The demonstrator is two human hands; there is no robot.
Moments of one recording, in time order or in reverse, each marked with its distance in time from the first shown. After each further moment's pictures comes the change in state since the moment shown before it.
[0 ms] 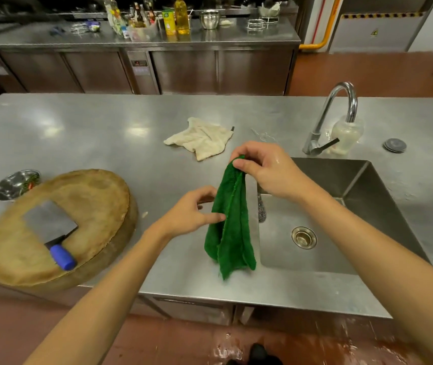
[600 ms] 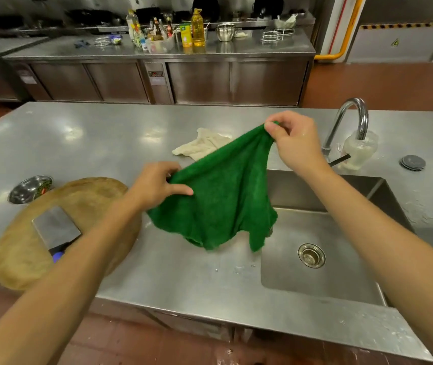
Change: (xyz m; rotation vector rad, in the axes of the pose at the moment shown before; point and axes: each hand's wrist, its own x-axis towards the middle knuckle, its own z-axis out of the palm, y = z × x) left_hand 0.026 0.013 -0.088 0.371 0.341 -0.013; right_hand 0.058 0.022 -0.059 -0.040 0.435 0.011
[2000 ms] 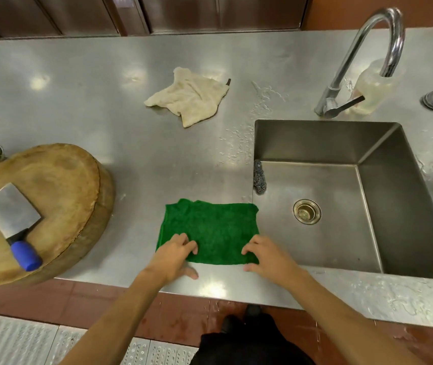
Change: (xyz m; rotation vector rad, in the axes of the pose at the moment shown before) left_hand -0.082 -0.093 0.228 0.442 -0.731 -0.059; right_hand -0.218 0.223 0.063 -0.514 -0.991 0.341
